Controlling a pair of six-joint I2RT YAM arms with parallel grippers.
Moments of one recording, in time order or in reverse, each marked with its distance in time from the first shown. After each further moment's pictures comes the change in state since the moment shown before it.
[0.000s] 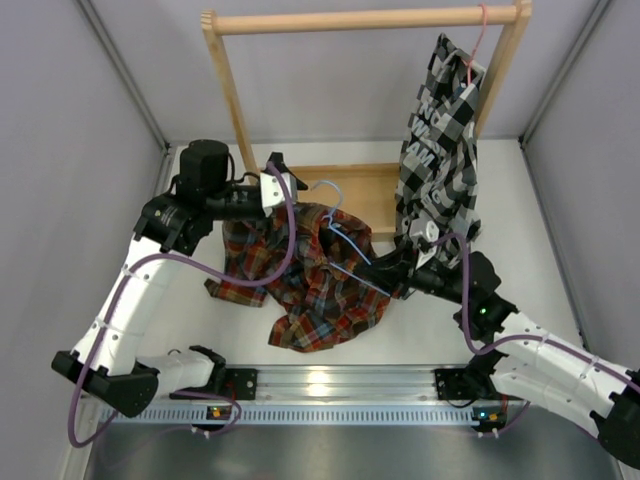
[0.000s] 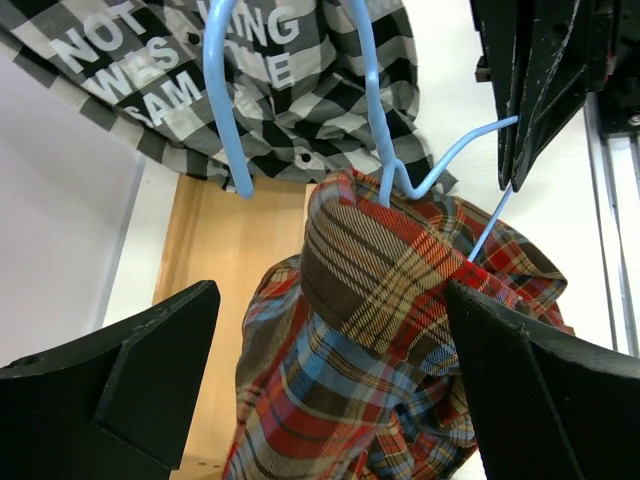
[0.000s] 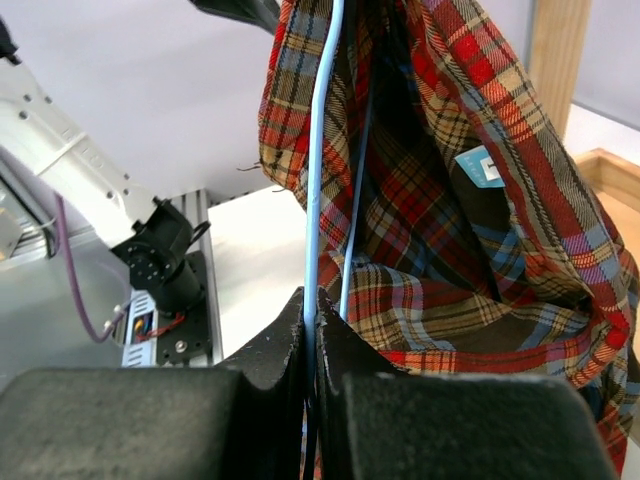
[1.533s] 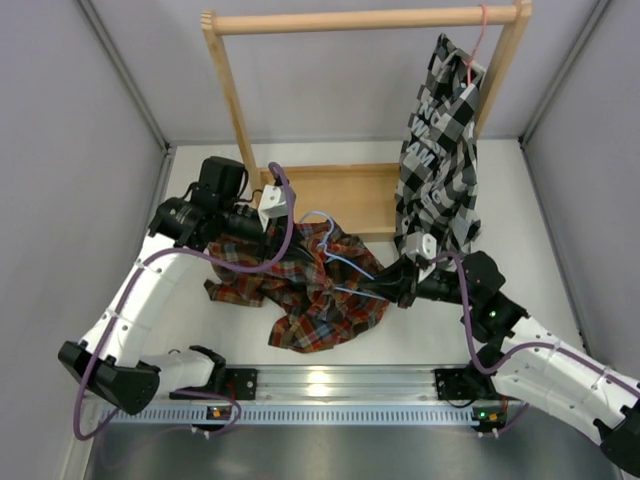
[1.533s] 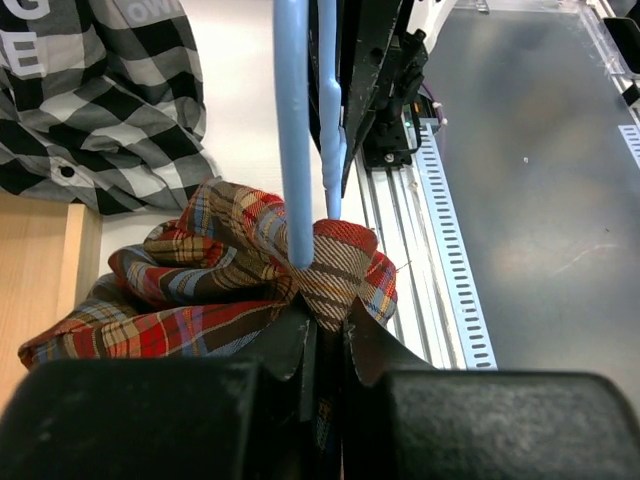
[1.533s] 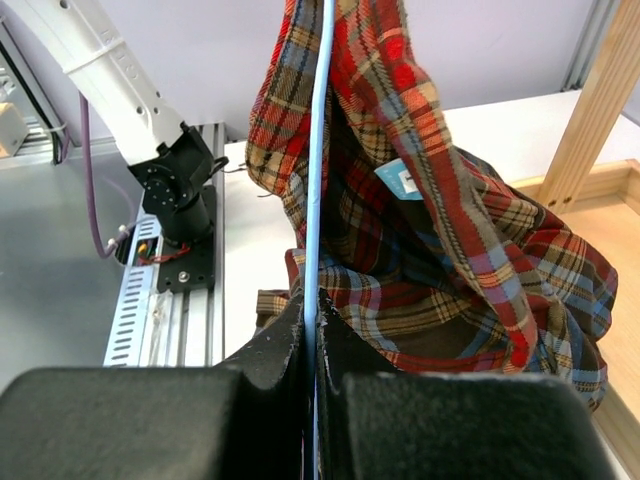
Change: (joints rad) left arm 0.000 0.025 -0.093 -0.179 0.346 -0.120; right arm -0.008 -0.069 0.031 -0.196 -0.162 -0.189
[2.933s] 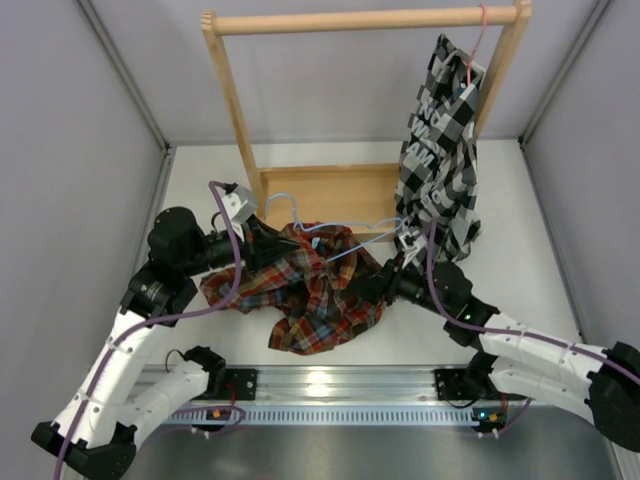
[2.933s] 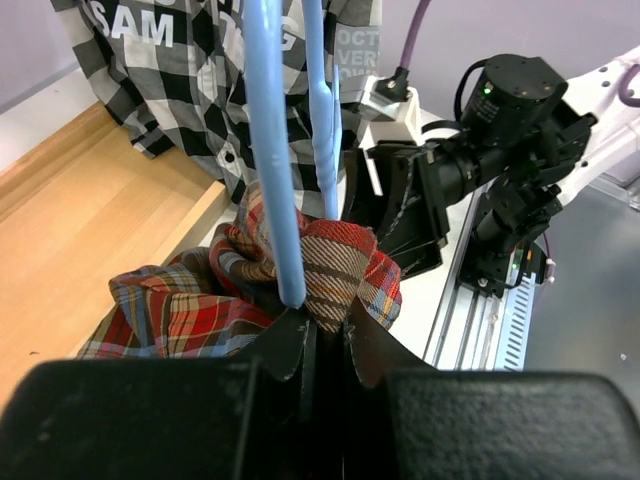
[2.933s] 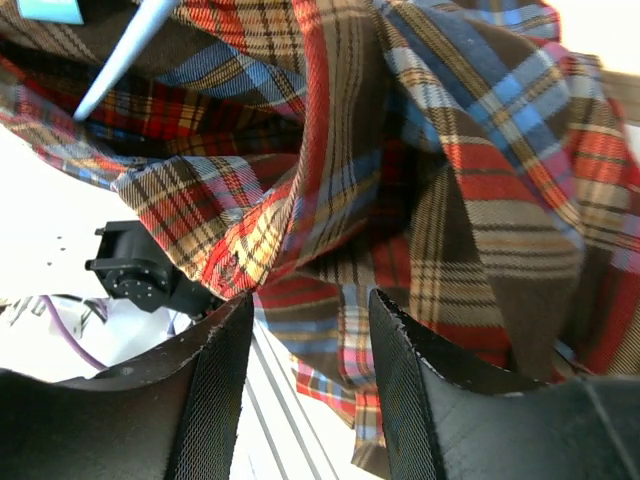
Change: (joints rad) left arm -0.002 -0.448 -0.416 0.620 -0.468 -0.715; right arm 0.055 0.158 -0.164 0.135 0.415 0.581
